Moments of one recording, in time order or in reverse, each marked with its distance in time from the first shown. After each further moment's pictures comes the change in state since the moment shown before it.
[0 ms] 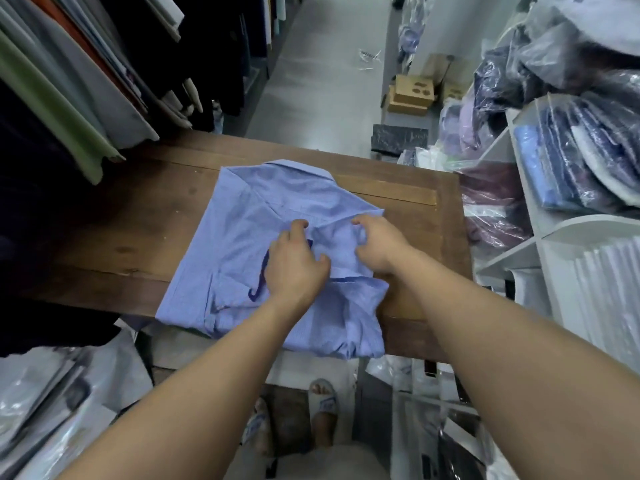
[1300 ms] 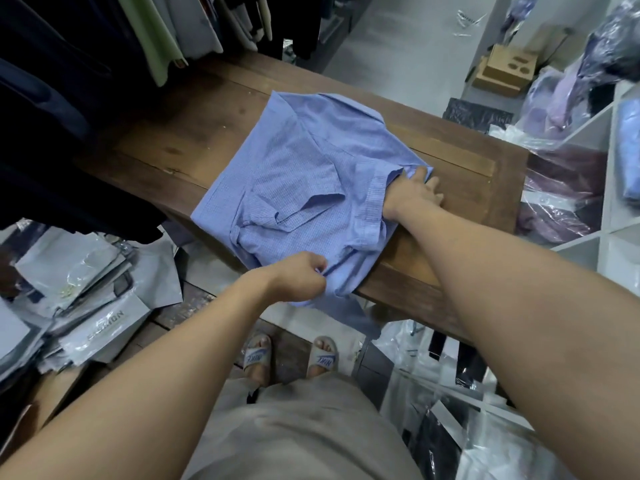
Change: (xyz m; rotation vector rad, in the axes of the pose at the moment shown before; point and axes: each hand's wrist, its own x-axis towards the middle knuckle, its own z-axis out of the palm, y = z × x) left_hand -0.096 -0.028 -0.007 -0.159 -0.669 -0.304; right_hand 0.016 -0.007 0.019 -0.302 -0.014 0.133
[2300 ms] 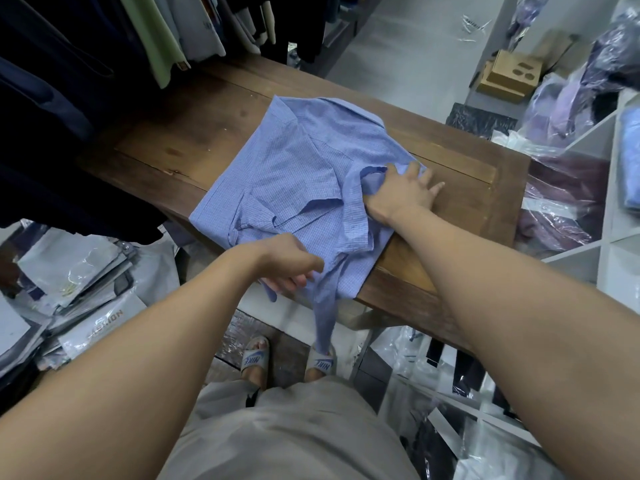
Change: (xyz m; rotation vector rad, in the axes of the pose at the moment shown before) left_hand 0.012 0.006 -0.036 0.010 -0.051 -0.191; right_hand -0.003 -0.002 0.000 -0.027 0.165 -0.161
